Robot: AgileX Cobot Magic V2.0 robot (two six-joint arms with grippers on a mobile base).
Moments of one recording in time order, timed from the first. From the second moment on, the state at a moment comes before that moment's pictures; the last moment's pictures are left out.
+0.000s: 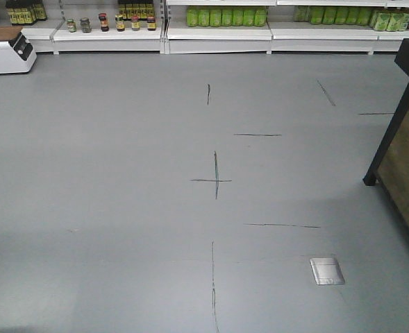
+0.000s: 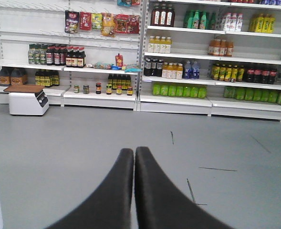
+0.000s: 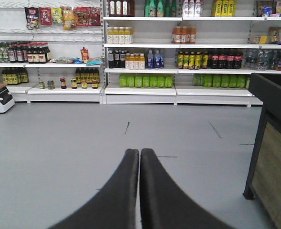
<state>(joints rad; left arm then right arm) 0.04 -0.01 0.02 0.03 0.07 -0.14 0.03 -0.01 0.03 -0.02 0.09 0.01</state>
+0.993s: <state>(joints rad) 0.04 -0.01 0.02 0.03 0.07 -0.14 0.03 -0.01 0.03 -0.02 0.09 0.01</state>
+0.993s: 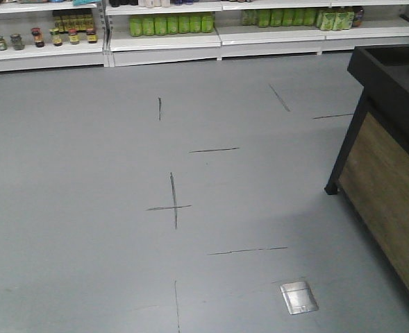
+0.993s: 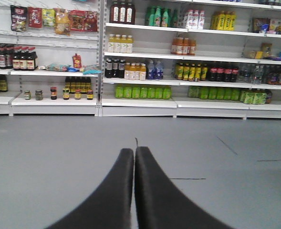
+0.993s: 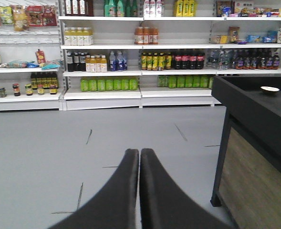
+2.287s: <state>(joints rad) 0.04 -0.01 0.02 0.03 0.07 -0.14 0.03 -0.01 0.03 -0.02 0.09 0.01</state>
